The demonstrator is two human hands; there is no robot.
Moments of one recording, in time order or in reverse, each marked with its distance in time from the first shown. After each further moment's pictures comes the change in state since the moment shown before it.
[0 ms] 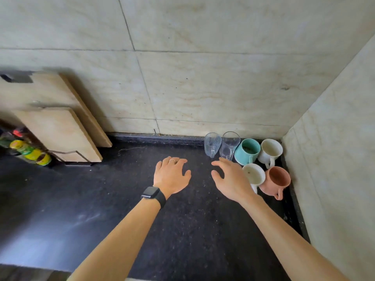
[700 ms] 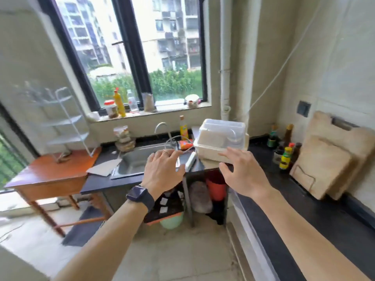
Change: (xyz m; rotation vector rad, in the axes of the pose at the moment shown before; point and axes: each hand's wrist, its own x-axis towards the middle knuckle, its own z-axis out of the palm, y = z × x) left_hand -0.666 -0.126 -0.117 0.206 0.746 -1.175; right_hand -0.347 -0.415 0.089 0.053 -0.280 -1.463
